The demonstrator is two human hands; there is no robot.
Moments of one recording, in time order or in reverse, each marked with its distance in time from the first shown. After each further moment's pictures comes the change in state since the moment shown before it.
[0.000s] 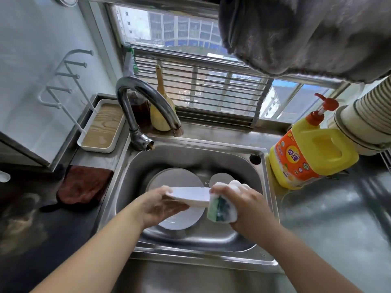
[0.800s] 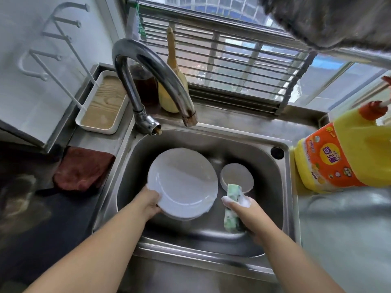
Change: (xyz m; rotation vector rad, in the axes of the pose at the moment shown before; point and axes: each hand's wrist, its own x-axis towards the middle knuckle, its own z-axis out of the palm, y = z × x) left_hand 0.077 -0.021 -0.050 0.018 0.397 0.214; right_hand -0.002 0.035 0.085 1.183 -0.285 1.116
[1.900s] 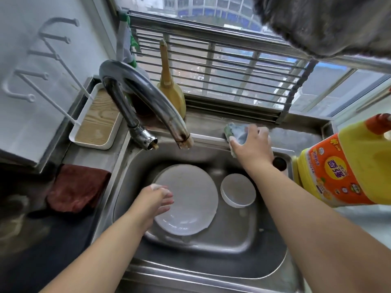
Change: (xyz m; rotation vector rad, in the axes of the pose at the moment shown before) left_hand -0.003 0.032 0.016 0.250 0.011 0.097; right_hand 0.099 -0.139 -0.010 -0.921 0.665 -0.355
